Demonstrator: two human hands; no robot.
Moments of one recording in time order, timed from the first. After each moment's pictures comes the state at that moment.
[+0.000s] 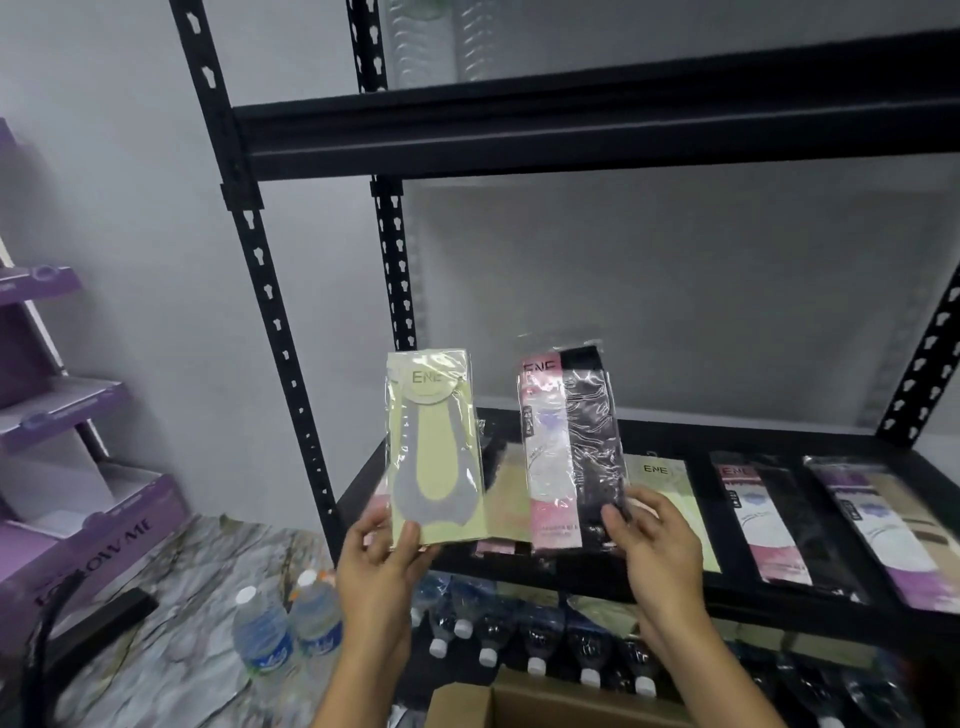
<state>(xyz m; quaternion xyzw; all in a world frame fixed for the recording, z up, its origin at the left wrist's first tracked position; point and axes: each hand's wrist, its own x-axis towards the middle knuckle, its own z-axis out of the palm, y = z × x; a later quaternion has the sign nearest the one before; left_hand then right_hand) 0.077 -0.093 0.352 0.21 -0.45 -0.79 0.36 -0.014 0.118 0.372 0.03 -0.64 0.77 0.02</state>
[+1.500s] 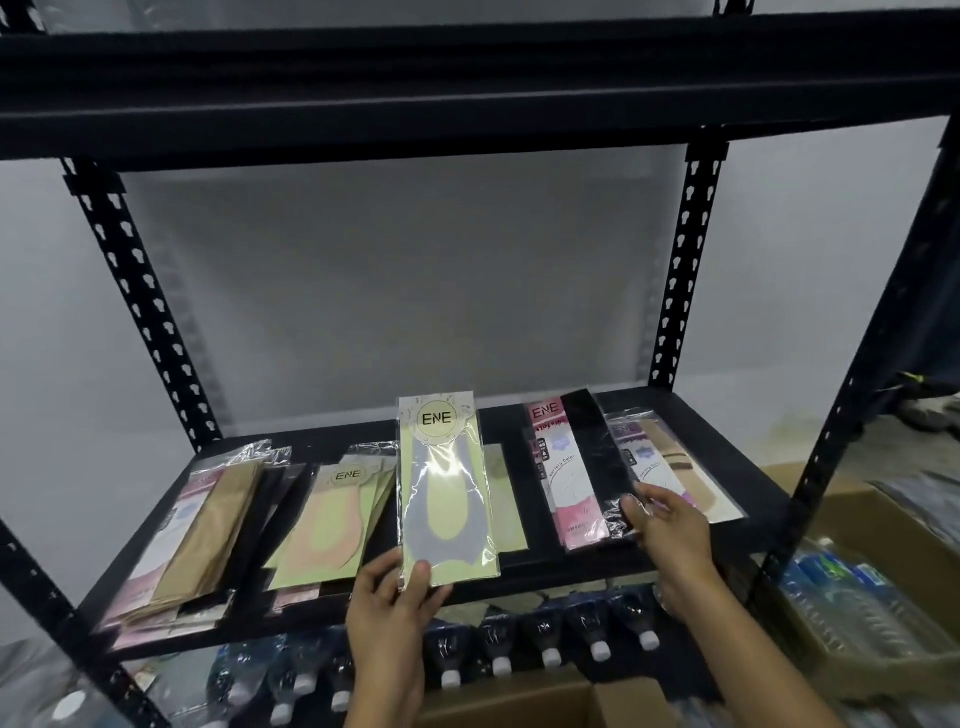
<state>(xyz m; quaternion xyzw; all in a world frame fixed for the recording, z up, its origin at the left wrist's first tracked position) -0.010 0.071 0.308 0.18 -0.49 -0.83 0.20 -0.098 0.328 0.326 -0.16 -0.66 0.72 0.12</state>
